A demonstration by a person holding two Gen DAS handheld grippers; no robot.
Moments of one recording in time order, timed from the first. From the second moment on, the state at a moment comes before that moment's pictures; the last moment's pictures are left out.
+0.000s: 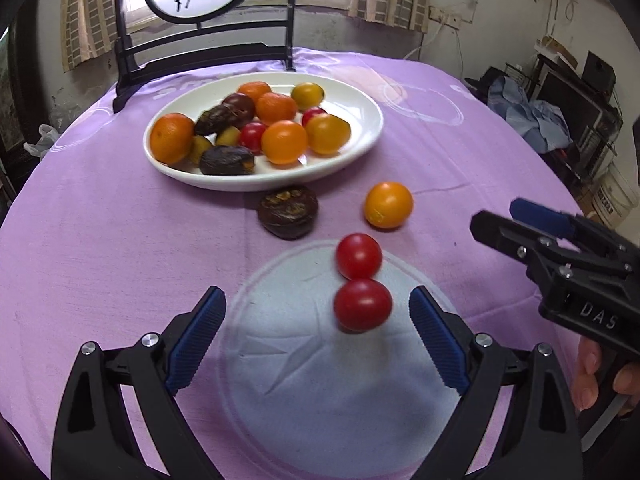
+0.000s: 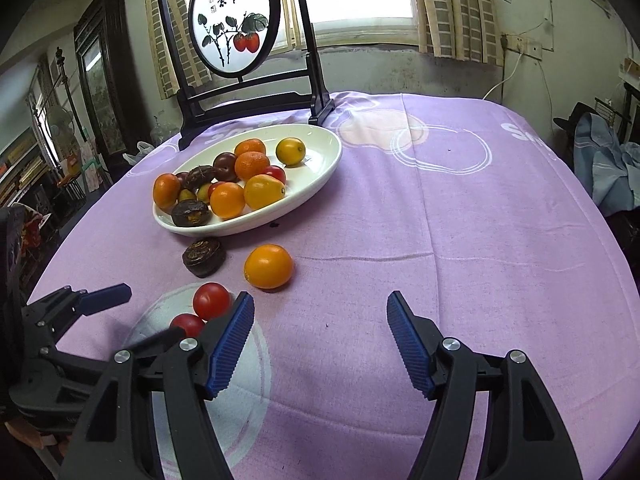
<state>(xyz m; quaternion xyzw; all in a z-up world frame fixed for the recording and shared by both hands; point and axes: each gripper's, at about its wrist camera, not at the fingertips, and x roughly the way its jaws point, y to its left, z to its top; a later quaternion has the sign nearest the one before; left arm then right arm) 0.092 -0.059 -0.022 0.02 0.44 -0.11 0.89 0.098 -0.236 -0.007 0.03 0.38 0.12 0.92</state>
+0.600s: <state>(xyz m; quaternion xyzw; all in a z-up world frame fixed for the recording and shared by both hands) 0.101 -0.053 -0.026 0.02 0.44 -0.12 0.89 0.096 -0.221 -0.015 0.01 0.40 0.14 0.91</state>
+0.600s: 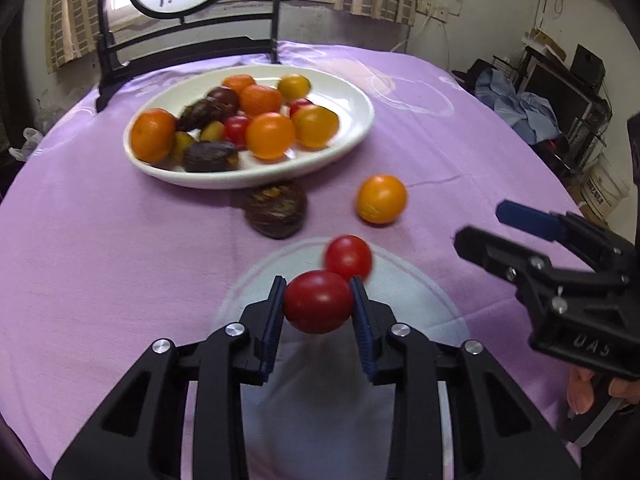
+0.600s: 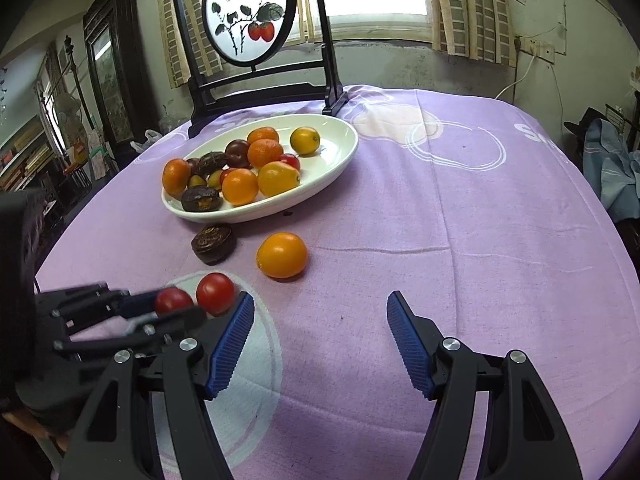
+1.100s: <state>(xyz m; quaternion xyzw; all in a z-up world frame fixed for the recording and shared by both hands) 0.118 0.013 -0.010 -0.02 0.42 -0.03 0.91 0.106 -0.151 -0.031 -0.05 0.43 0.18 0.88</state>
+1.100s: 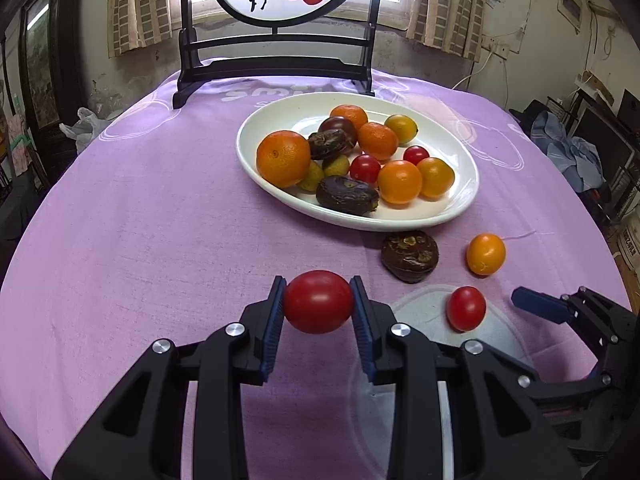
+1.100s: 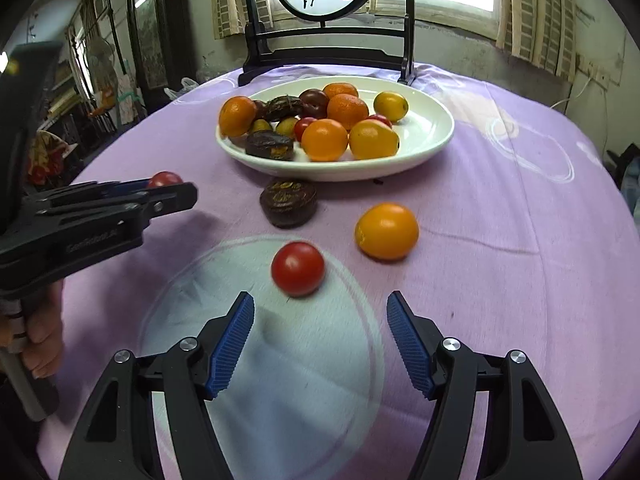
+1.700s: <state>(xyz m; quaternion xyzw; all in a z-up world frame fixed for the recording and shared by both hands) 0.122 0.016 -0.014 -0.03 0.42 -0.03 0.91 0.114 -0.131 -0.031 -0.08 0.42 0.19 0.89</state>
